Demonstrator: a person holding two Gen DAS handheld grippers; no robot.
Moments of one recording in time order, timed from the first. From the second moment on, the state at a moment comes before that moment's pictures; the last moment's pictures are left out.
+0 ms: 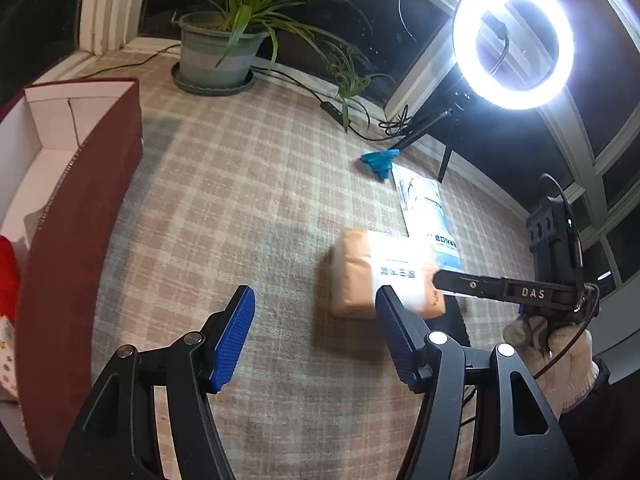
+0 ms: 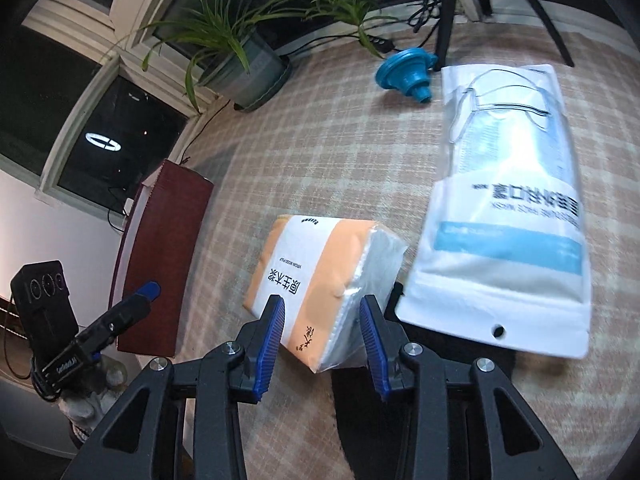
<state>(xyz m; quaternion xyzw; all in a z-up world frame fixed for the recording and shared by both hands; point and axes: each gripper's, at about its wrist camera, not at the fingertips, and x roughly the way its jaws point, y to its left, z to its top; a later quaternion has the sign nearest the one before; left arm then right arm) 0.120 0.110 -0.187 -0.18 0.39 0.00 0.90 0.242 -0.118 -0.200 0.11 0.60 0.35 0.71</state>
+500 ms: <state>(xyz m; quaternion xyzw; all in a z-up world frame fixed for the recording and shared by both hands) 0.149 0.108 -0.213 -0.19 0.42 -0.02 0.89 0.265 -0.083 -0.209 0.10 0.60 0.35 0.71</state>
